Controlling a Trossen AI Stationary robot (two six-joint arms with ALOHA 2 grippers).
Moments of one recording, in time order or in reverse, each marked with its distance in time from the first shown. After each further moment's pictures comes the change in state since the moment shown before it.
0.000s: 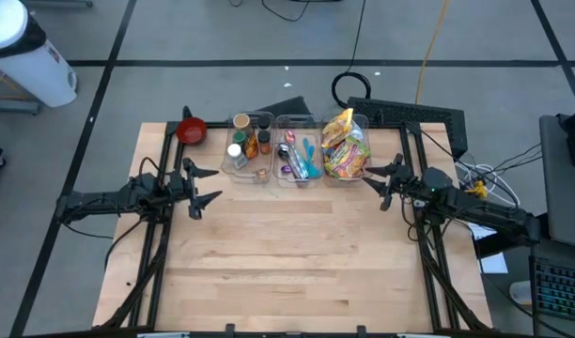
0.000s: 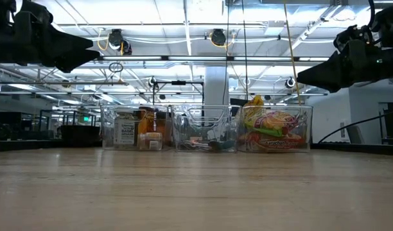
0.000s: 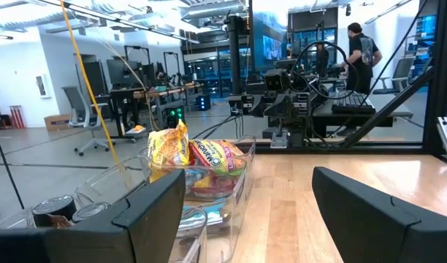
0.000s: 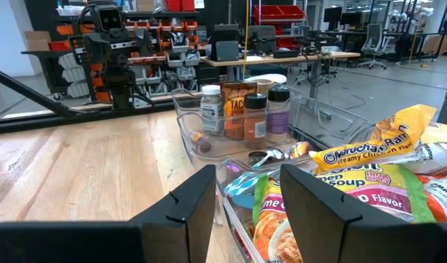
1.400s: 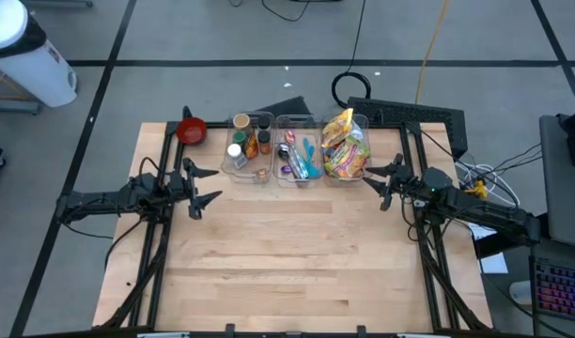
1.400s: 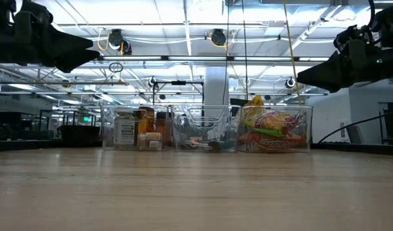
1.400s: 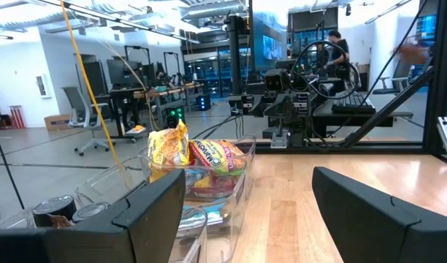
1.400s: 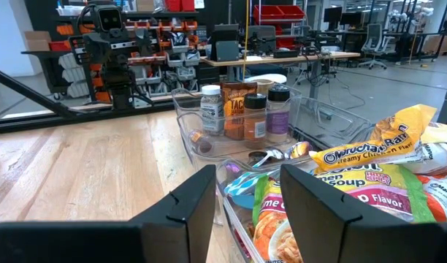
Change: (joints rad) left arm 0.000 0.000 0.000 0.000 0.000 0.000; right arm 0.000 0.000 0.000 0.000 0.000 0.000
